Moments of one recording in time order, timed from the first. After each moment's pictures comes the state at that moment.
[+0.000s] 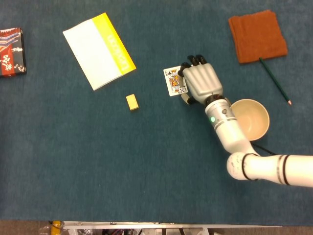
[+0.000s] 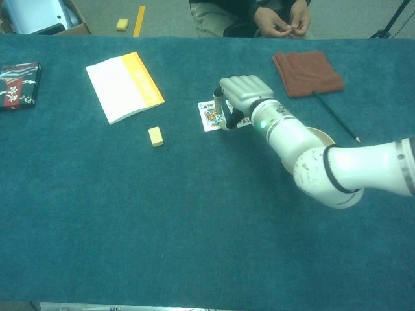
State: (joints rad) left arm -0.03 -1.04 -0.03 -1.57 1.50 1.53 -0.08; right arm 0.94 -1.85 0.26 -1.37 -0.64 0.99 -0.72
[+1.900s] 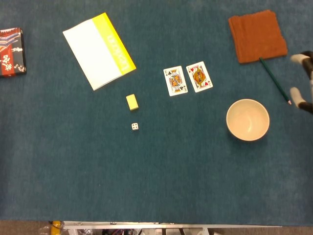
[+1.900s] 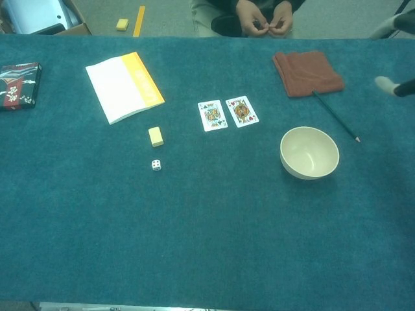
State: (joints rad) left arm -0.03 -1.03 -0.03 -1.60 1.52 1.53 -0.05; right arm 0.41 -1.22 0.07 -2.00 -1.12 1.50 -0.57
